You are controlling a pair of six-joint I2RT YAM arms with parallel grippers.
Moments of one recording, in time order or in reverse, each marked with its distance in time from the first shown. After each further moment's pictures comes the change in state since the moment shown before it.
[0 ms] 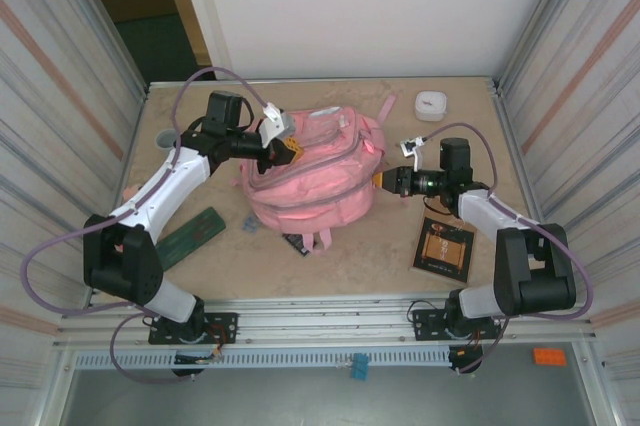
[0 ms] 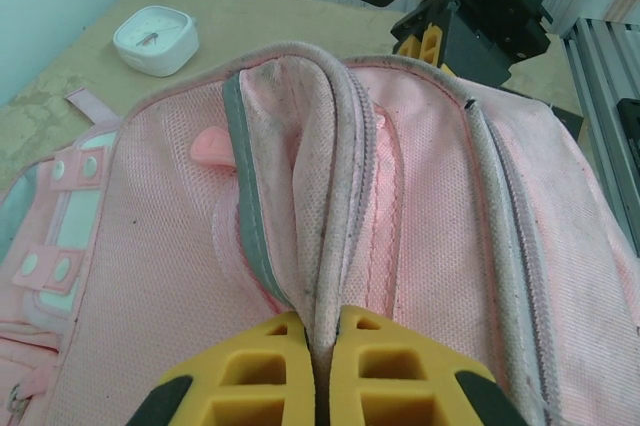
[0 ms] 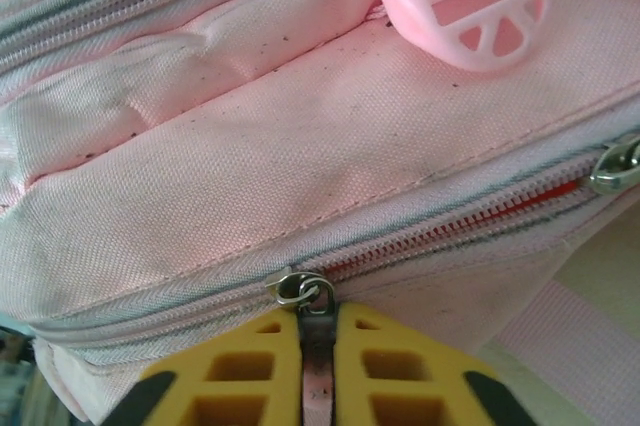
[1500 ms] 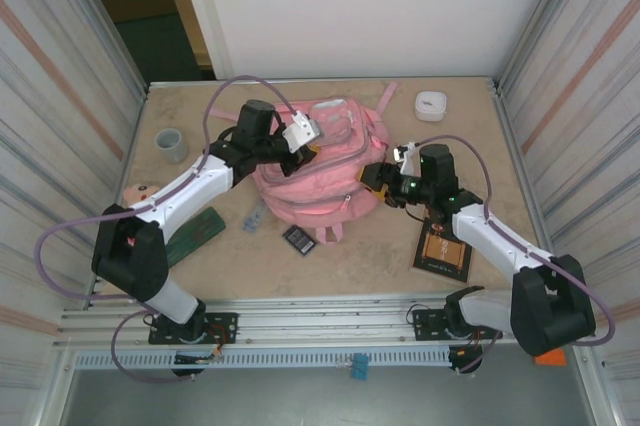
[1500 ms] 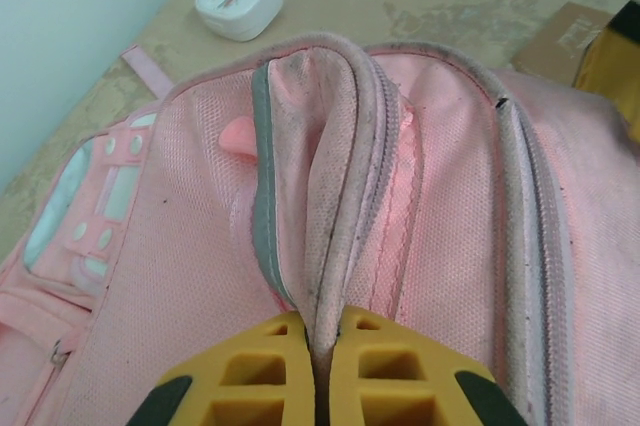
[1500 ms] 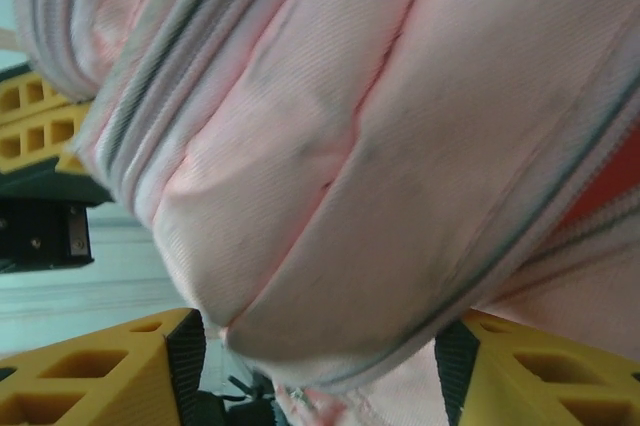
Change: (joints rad) left arm -0.165 0.045 -0.052 0.208 -0.349 -0.069; right arm 0.225 -0.178 -0.024 -0.034 0.366 0.658
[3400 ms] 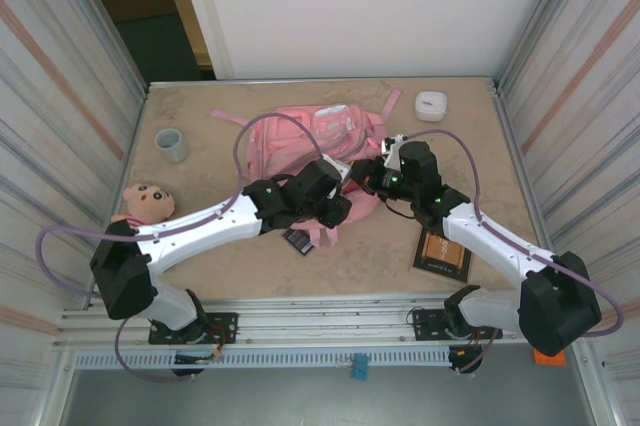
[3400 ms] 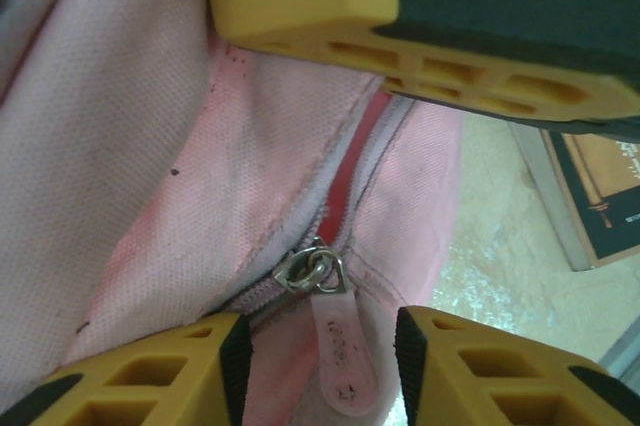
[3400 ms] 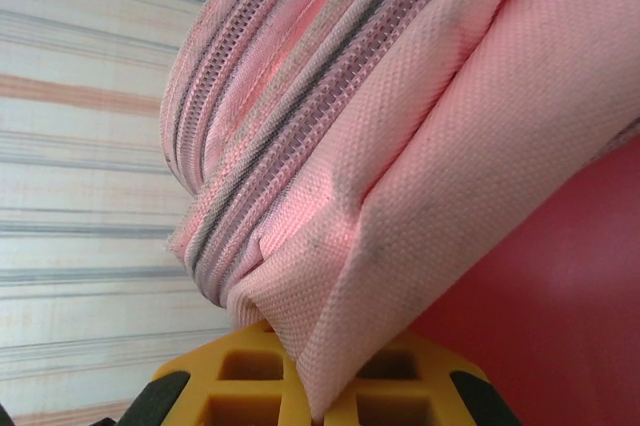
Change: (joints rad) left arm -0.510 -0.067 -0.012 -0.307 -0.661 -0.888; right arm 0.197 -0.016 0.079 0.045 0.268 0.157
